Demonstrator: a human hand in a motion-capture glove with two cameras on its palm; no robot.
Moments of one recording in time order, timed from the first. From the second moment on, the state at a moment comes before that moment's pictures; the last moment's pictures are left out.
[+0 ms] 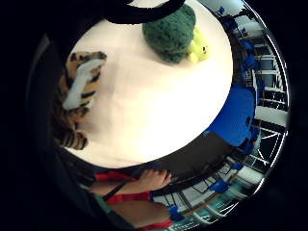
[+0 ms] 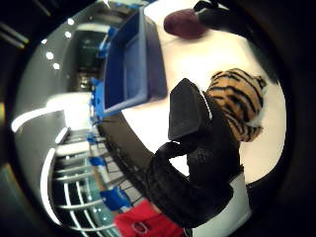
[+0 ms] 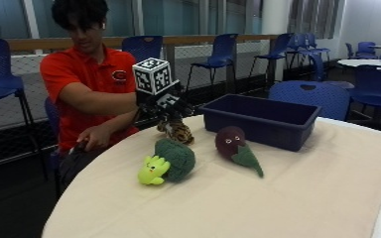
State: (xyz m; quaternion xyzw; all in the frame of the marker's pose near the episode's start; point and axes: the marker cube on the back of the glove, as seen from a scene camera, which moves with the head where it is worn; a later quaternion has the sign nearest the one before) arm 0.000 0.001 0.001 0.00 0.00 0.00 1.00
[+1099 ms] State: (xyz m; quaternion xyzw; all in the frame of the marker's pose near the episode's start) arm -0.031 0.008 0.028 -0.02 -0.01 -0.04 1.00
